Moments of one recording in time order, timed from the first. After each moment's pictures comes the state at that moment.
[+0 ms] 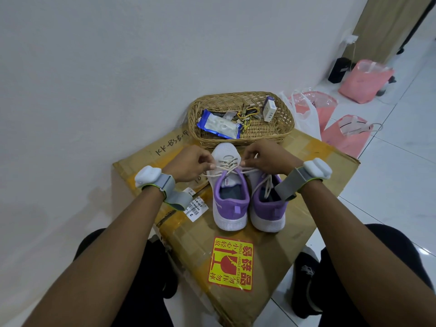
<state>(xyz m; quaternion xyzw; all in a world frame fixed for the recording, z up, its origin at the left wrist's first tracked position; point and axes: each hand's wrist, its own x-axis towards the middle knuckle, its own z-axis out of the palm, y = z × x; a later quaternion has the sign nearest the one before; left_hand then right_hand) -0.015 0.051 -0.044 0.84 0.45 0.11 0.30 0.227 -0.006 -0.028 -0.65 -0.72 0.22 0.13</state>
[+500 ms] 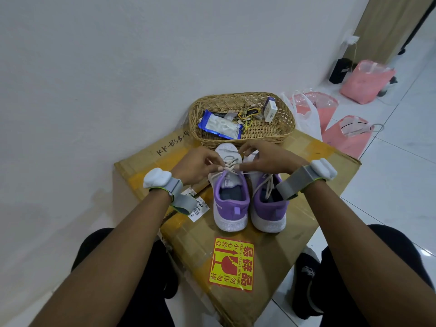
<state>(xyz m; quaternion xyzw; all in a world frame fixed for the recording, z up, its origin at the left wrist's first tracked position) -0.004 0.042 -0.043 0.85 0.39 0.14 0.32 0.224 -0.009 -0.022 -0.65 -0.69 0.28 0.13</state>
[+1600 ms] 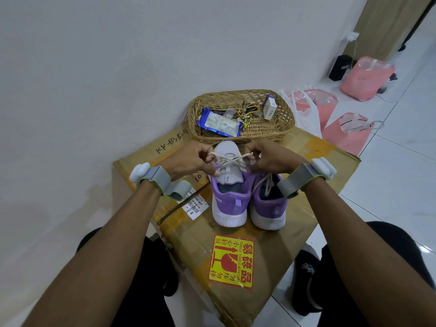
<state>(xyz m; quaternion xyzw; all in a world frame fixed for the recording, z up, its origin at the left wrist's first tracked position) -0.014 0.038 -0.024 0.74 0.39 0.14 0.52 0.231 -0.012 -0.028 -0.56 -0.74 0.33 0.18</state>
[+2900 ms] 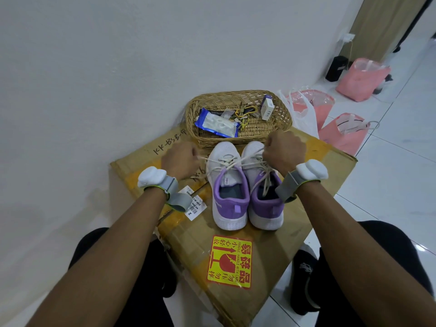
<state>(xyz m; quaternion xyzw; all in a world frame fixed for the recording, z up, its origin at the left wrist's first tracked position) -0.012 0.048 -0.047 0.77 0.60 0.12 0.14 0.227 -0.017 -0.027 -0.84 -0.53 -0.01 0.12</state>
